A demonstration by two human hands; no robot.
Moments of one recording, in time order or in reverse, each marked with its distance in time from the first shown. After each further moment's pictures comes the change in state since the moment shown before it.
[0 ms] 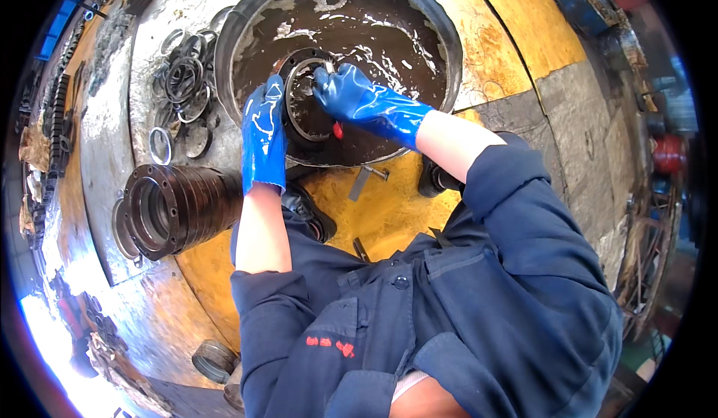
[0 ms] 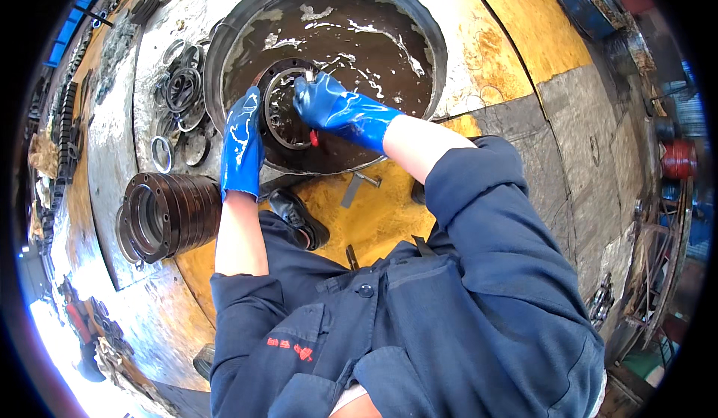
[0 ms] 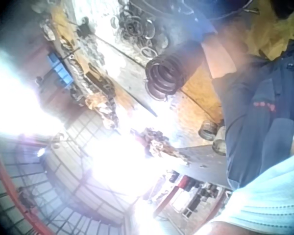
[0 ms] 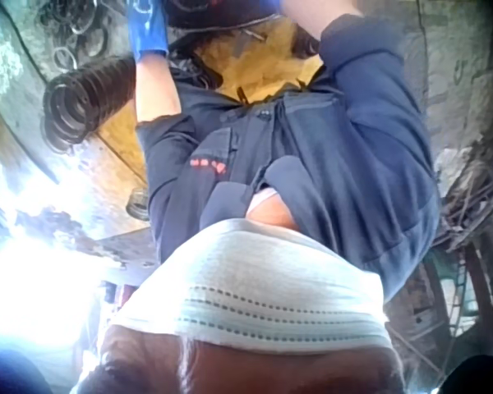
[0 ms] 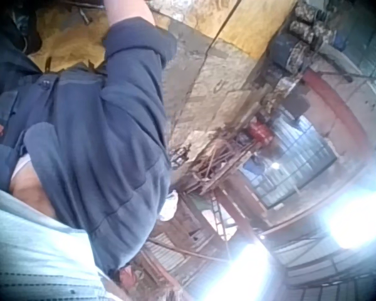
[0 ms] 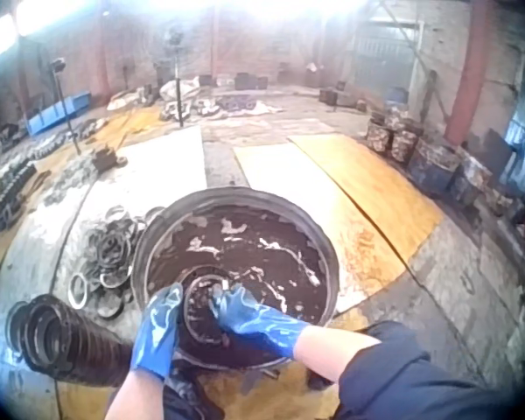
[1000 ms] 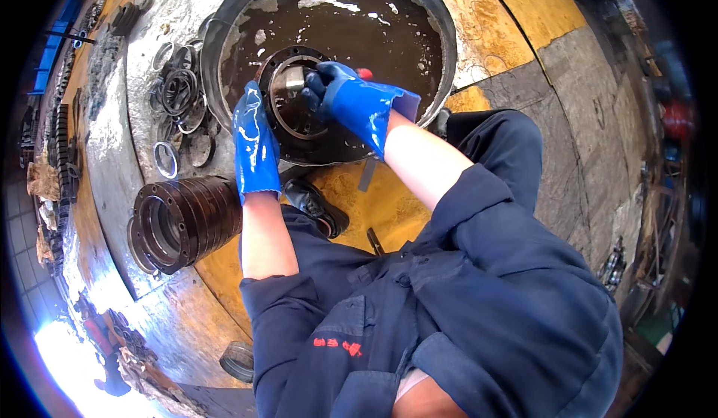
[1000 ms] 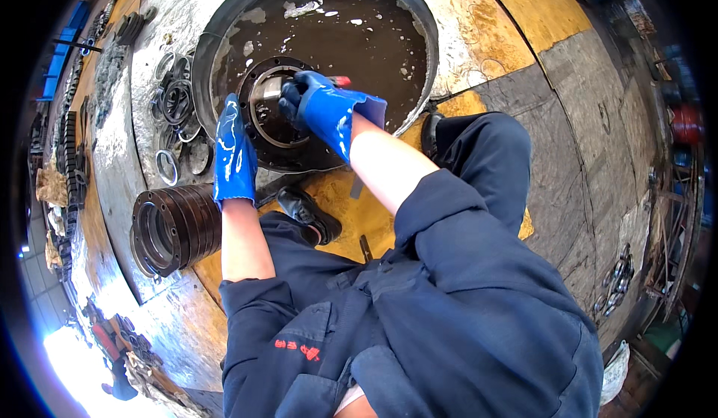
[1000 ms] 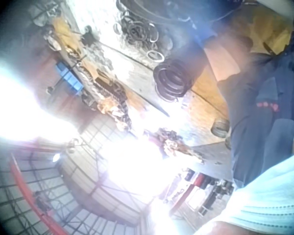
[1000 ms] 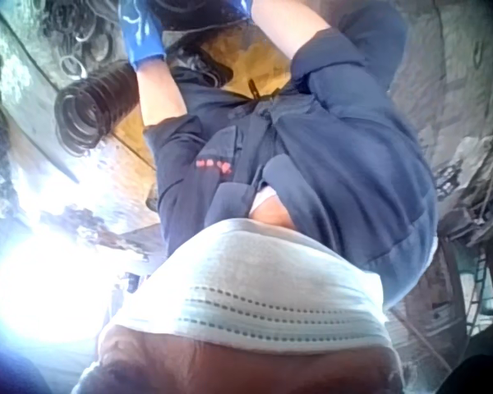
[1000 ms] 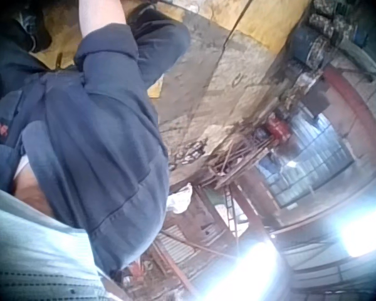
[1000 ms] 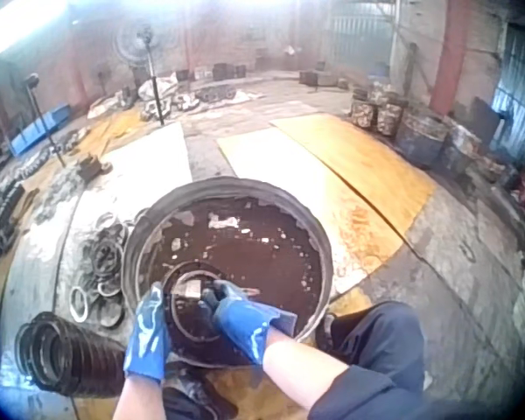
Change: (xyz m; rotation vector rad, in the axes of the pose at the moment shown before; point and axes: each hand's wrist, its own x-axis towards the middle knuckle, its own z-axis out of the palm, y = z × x) left_hand -0.004 -0.002 -0.002 0.008 -0.052 -0.045; right_hand 0.013 -0.017 0.004 2.643 0.188 1.306
